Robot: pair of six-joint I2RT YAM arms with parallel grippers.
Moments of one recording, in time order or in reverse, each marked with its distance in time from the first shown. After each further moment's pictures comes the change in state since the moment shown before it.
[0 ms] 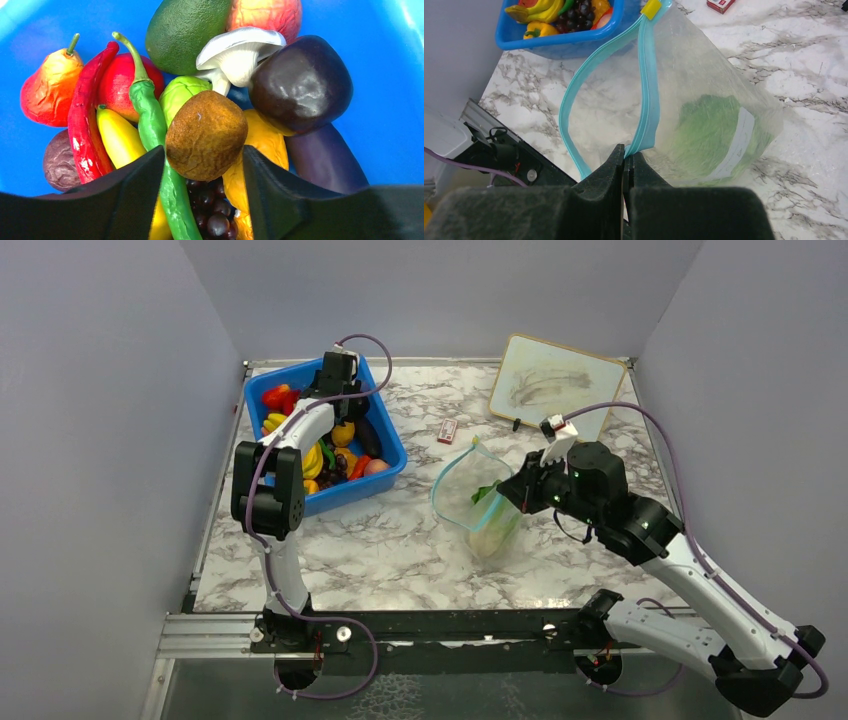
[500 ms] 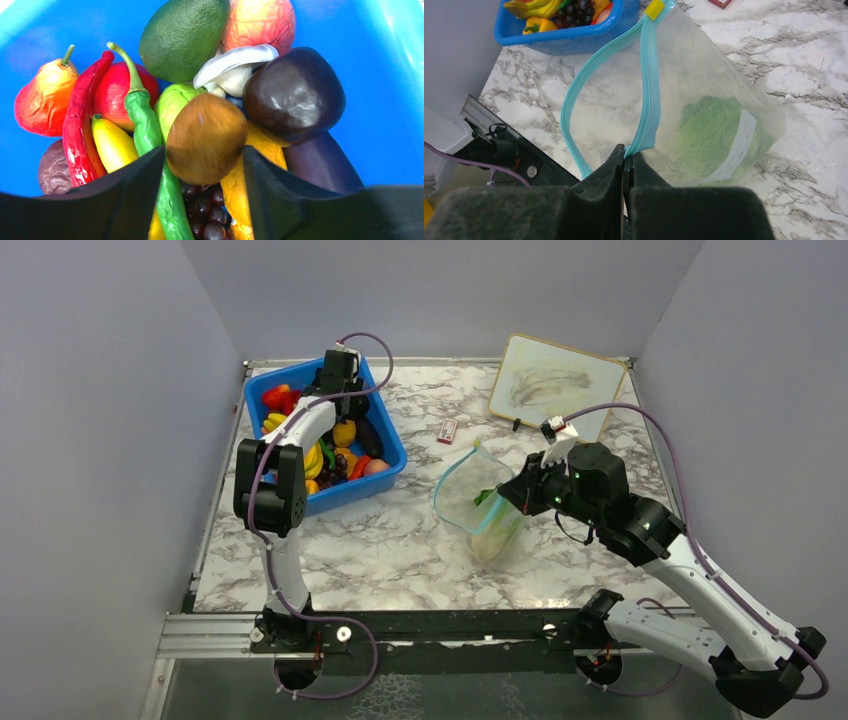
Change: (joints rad) left arm 0.000 0.028 0.034 -0.002 0.013 -0.005; right arm 0.000 -0.009 0.001 -0.023 -0.004 0.000
